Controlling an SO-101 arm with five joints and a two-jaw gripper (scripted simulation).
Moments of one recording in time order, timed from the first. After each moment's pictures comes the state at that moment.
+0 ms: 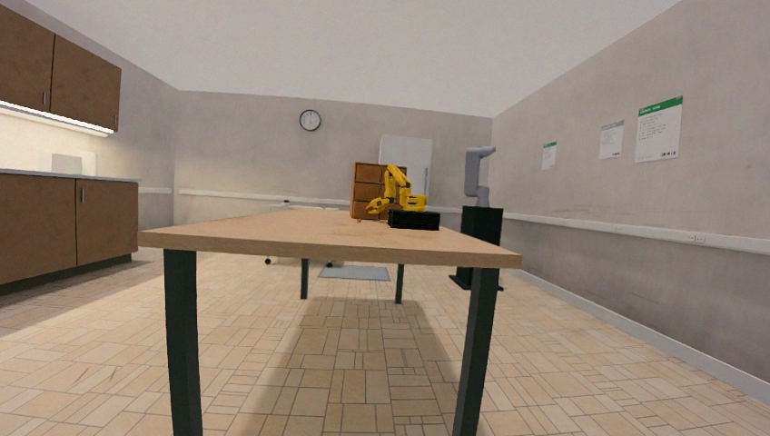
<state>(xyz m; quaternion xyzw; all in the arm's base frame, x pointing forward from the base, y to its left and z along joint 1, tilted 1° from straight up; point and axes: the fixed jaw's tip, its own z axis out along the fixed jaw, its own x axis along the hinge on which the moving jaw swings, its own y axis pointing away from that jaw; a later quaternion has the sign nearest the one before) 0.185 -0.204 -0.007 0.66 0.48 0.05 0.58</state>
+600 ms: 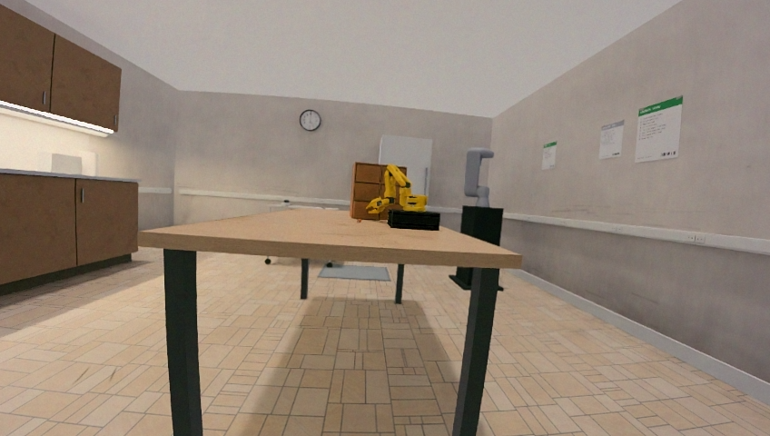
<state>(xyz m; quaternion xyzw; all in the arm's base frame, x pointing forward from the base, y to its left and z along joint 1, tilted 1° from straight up) 0.185 -0.202 -0.007 0.65 0.48 0.05 0.58</state>
